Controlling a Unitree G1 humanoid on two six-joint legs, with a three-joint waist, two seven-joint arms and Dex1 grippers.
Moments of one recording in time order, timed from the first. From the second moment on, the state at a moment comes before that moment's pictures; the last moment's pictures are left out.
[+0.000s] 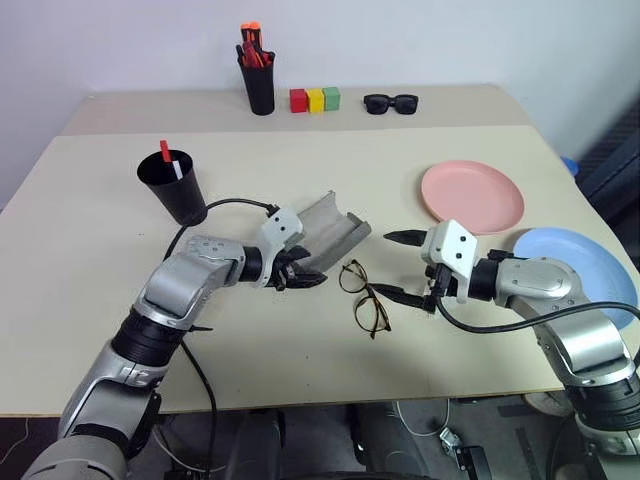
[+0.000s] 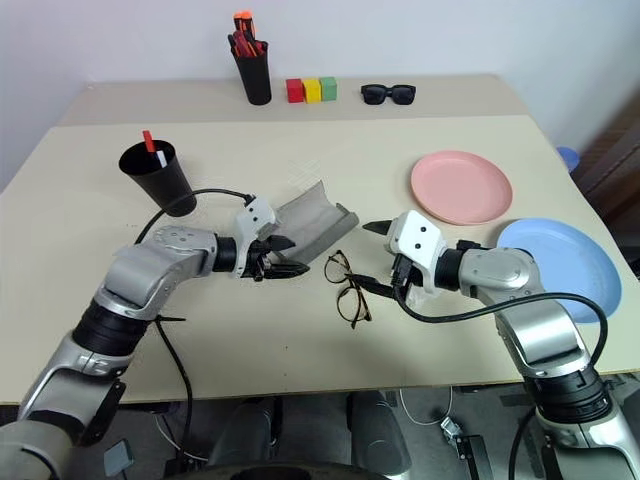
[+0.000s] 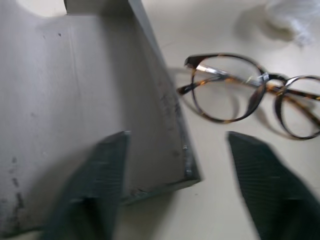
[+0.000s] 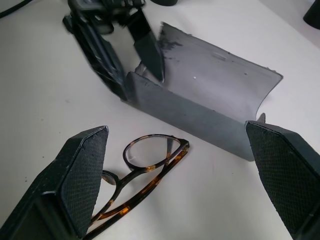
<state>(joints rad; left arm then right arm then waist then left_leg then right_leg) -0.61 0.52 -0.30 -0.12 -0.32 0.87 -0.82 -0.28 -0.74 0.06 -0.39 0.31 0.43 0.90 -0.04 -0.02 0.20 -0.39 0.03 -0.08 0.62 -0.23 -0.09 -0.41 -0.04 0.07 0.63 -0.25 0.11</state>
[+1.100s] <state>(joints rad) -0.52 0.89 -0.29 0.05 -0.17 0.06 -1.42 -0.28 -0.76 0.06 -0.40 0.41 0.71 0.91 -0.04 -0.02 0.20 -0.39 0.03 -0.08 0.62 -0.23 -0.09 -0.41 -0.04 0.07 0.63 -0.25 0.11</state>
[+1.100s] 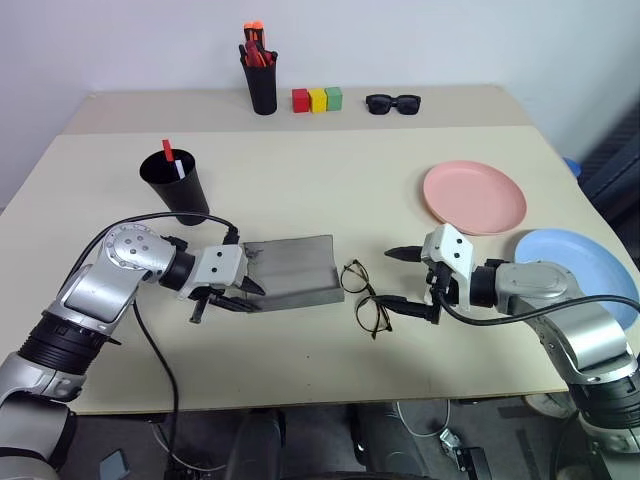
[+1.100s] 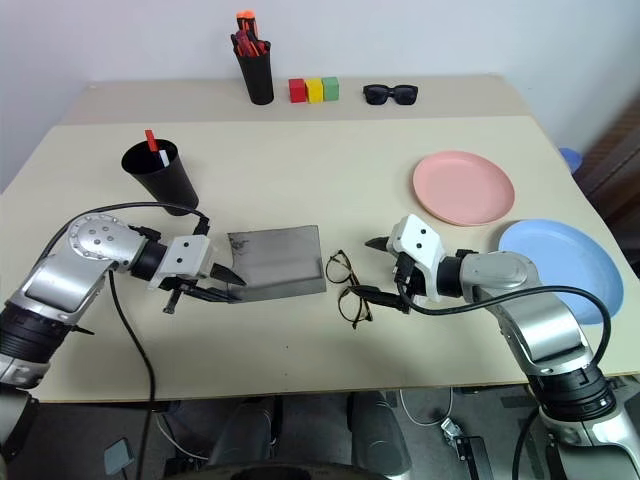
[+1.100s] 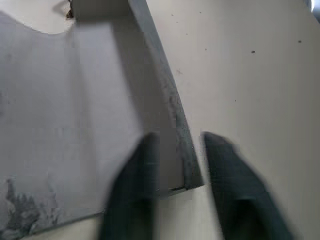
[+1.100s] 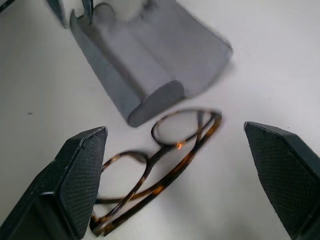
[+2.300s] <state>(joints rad) -0.02 0.78 0.10 -0.41 -0.34 0.34 -0.94 -0.43 -0.60 0.04 -0.40 0.64 1.30 0.57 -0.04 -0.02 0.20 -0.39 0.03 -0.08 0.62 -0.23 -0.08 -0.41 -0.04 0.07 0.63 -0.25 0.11</state>
